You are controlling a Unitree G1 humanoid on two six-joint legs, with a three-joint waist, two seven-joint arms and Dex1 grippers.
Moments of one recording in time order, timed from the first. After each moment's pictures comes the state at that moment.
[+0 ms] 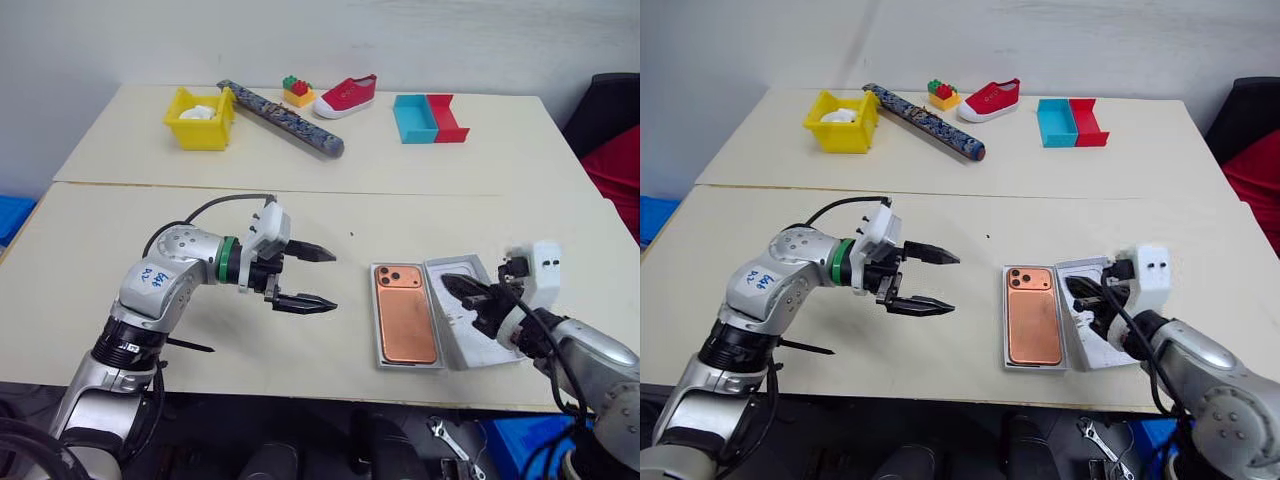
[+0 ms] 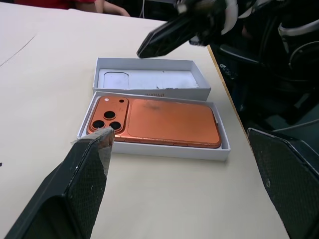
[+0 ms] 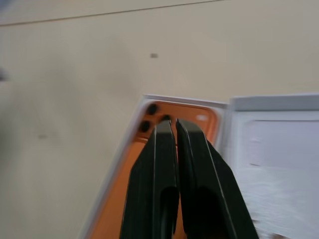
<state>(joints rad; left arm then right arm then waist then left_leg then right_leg) -0.64 0.60 -0.20 -0.07 -0.48 0.54 -1.19 -0.22 -0.34 -0.64 -0.76 1.23 1.47 0.05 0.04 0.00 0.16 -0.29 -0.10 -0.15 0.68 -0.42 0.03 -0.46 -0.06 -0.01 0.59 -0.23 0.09</state>
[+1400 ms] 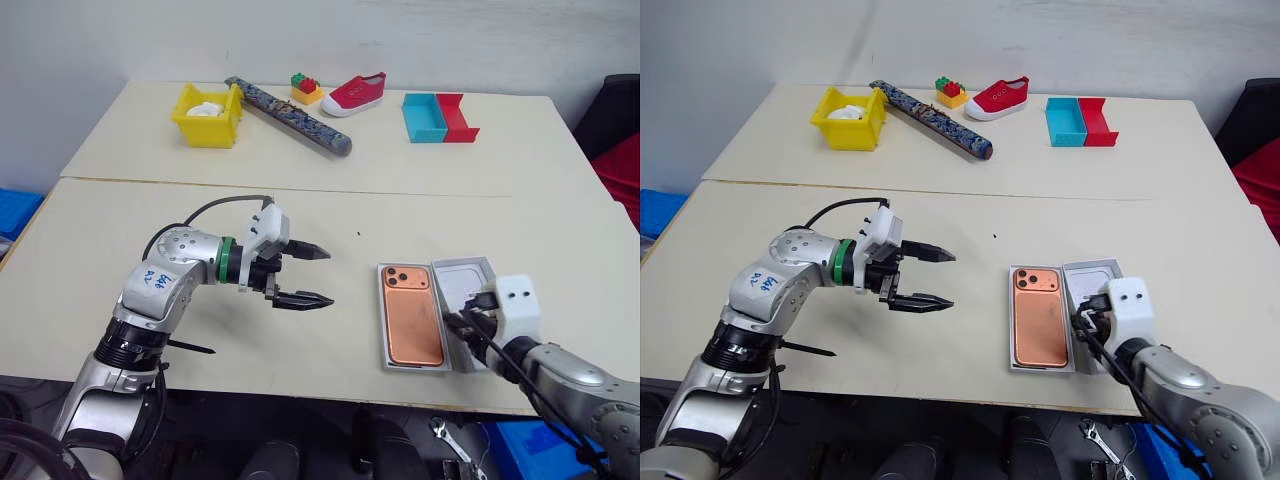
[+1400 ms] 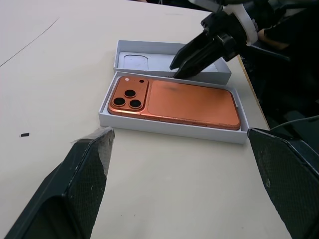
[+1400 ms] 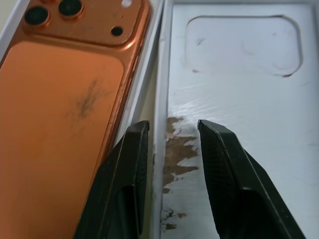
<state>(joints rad) -0.63 0.58 -0.18 -0.06 -0.43 0.53 -1.16 0.09 -0.69 -0.22 -0.70 1.07 1.07 -0.27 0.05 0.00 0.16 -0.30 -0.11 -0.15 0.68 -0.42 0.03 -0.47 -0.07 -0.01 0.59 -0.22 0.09</state>
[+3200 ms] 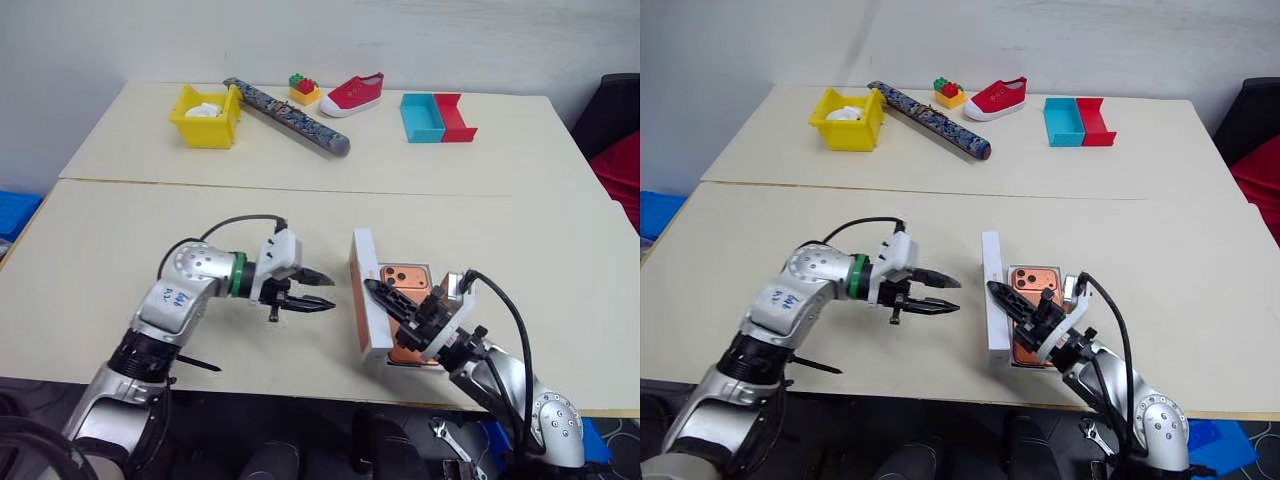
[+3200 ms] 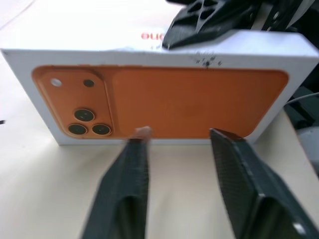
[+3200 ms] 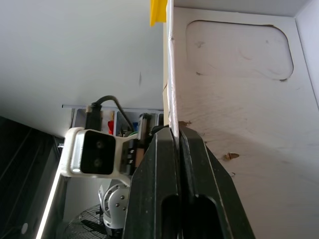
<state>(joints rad) -0.60 0.50 -0.28 0.03 -0.29 0.36 -1.14 0.06 -0.31 -0.10 -0.45 1.96 0.74 -0.26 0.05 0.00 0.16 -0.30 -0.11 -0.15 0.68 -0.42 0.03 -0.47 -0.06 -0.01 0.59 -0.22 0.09</state>
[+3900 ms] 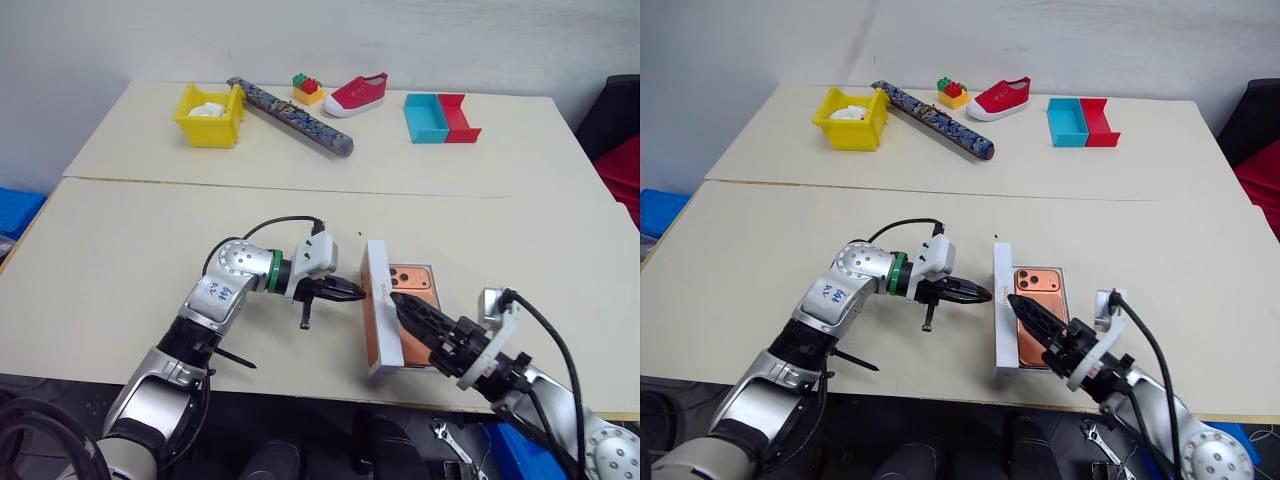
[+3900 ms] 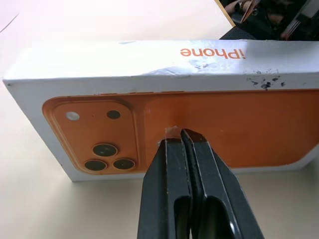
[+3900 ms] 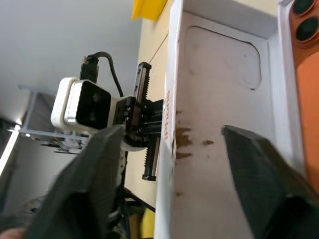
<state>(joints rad) -0.68 0.36 -0.33 0.17 -0.22 0.28 -1.15 0.29 -0.58 -0.23 -0.67 1.92 0.69 -0.15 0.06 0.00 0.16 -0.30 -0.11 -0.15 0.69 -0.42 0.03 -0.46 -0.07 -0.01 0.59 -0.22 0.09</state>
